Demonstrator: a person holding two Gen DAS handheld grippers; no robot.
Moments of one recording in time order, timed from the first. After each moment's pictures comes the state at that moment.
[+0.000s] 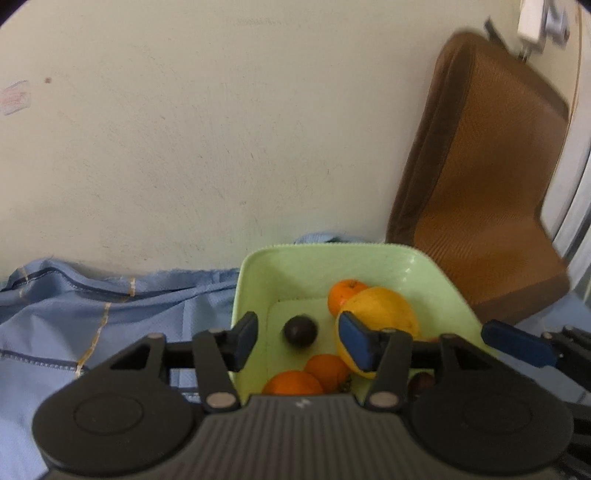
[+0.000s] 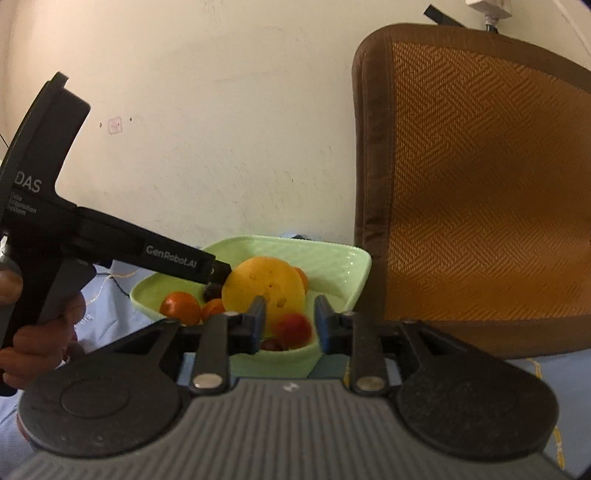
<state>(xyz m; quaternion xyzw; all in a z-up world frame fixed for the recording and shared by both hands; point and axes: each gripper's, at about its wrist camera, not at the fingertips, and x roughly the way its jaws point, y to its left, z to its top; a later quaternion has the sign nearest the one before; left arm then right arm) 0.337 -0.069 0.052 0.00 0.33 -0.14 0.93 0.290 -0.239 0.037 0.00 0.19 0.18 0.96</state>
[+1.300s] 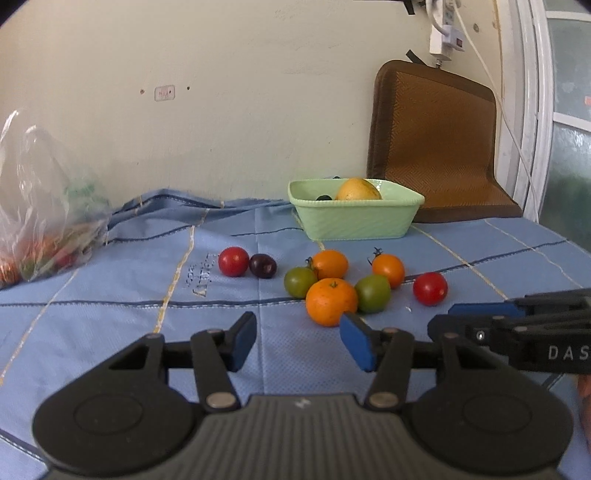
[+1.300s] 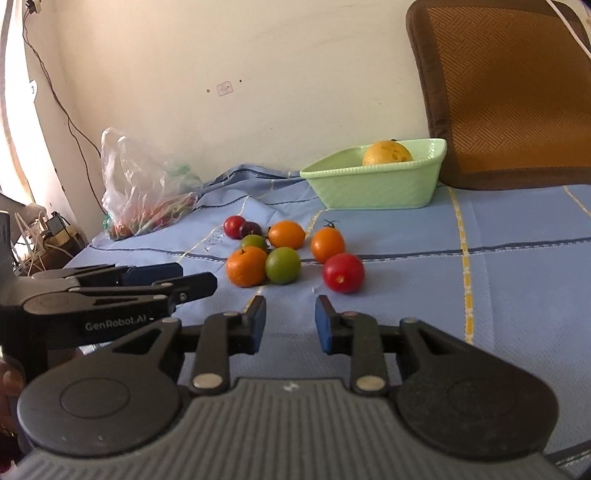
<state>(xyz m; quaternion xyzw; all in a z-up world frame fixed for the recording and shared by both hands) 0.101 -0.001 0.009 0.04 0.25 -0.11 0.96 0.131 -0.208 0.007 0.07 0.26 0.26 0.93</state>
